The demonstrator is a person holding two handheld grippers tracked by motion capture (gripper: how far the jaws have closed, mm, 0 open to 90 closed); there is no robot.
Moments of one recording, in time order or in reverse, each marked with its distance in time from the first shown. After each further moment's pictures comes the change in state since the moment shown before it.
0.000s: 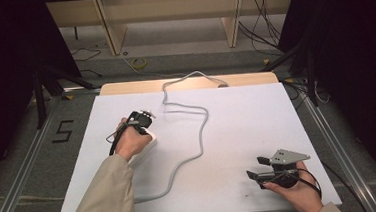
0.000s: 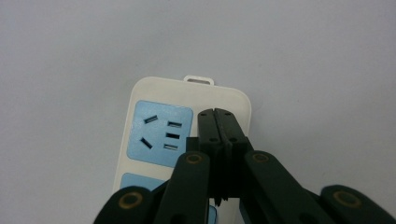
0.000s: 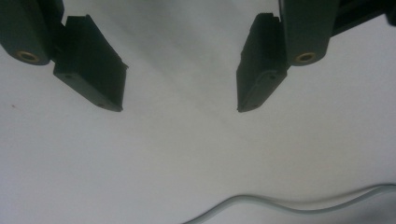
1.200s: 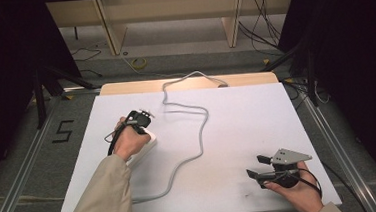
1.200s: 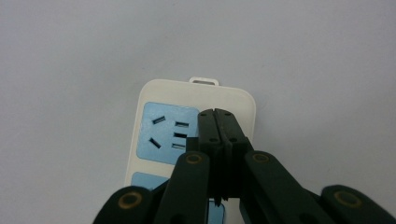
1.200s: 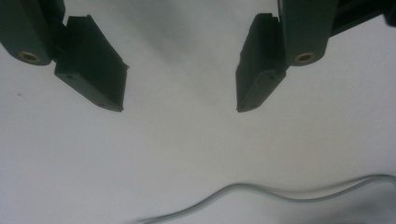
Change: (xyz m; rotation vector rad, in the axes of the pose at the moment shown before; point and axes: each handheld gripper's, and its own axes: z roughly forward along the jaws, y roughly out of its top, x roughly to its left) left arm 0.003 -0.001 -0.006 -0.016 0.008 0.027; right arm 0.001 0.003 -0.004 -0.032 0.003 -0.015
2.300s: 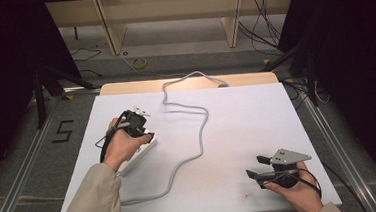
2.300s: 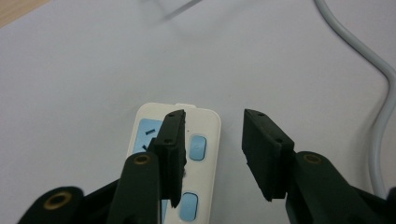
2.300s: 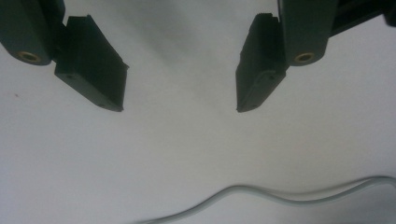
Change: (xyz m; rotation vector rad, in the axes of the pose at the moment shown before) left arm -0.007 -0.015 -0.038 -0.200 -0.050 -0.025; right arm 0.000 0.000 0.001 0.006 0.000 0.001
